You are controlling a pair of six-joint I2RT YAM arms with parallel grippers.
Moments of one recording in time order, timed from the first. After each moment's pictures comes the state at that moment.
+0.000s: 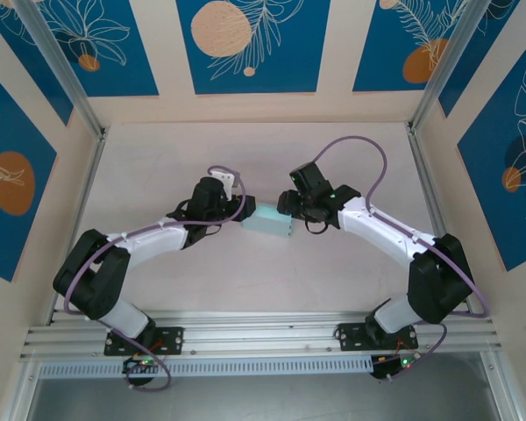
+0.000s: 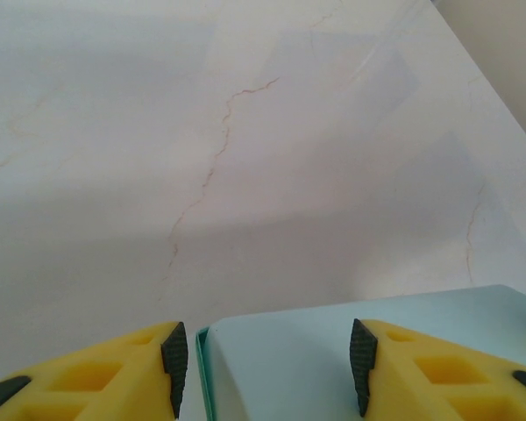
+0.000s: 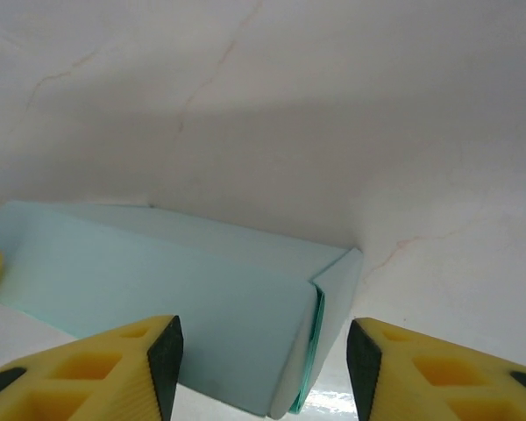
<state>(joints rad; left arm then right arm) -0.60 1.56 0.82 0.18 0.12 -0.44 0.60 1.47 1.05 -0.53 0.03 0.77</state>
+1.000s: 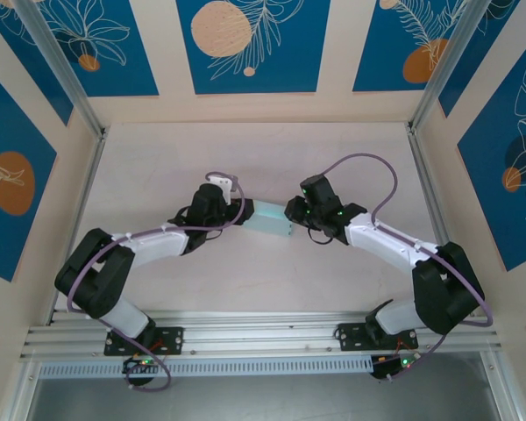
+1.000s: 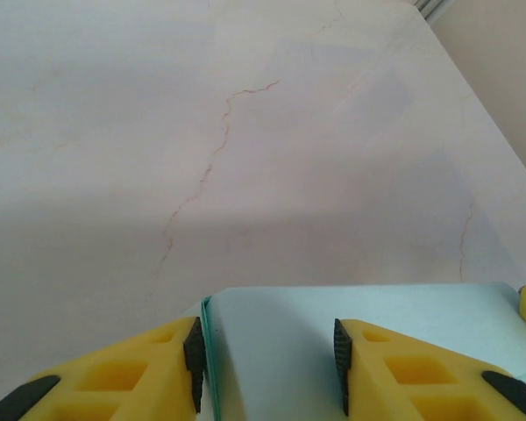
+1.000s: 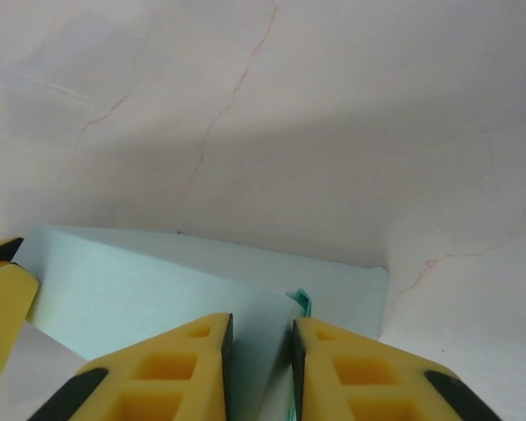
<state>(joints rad) -0.61 1.57 0.74 0.31 0.11 -0.50 0.57 1.40 0.86 -0.29 0.00 0.85</state>
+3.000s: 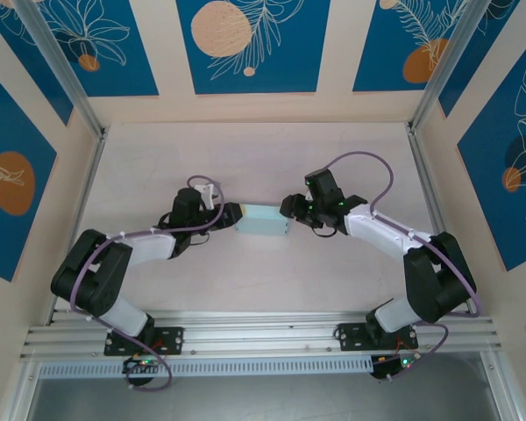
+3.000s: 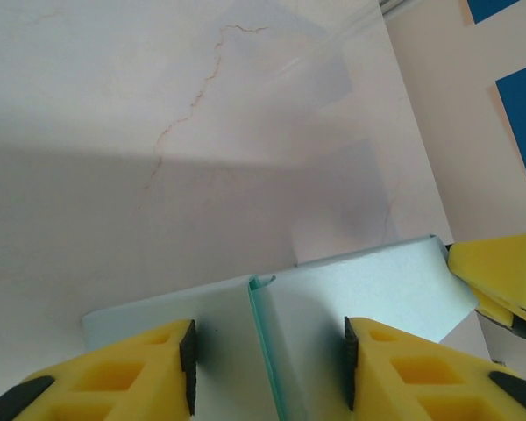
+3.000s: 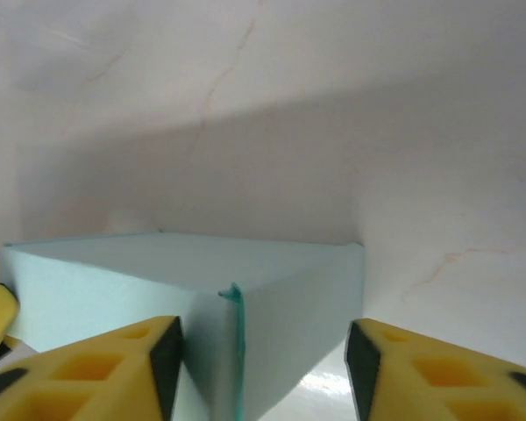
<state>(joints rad) -0.44 1.56 0.61 0.45 0.44 -0.72 0.50 1.47 0.93 -0.37 -0.18 0.76</state>
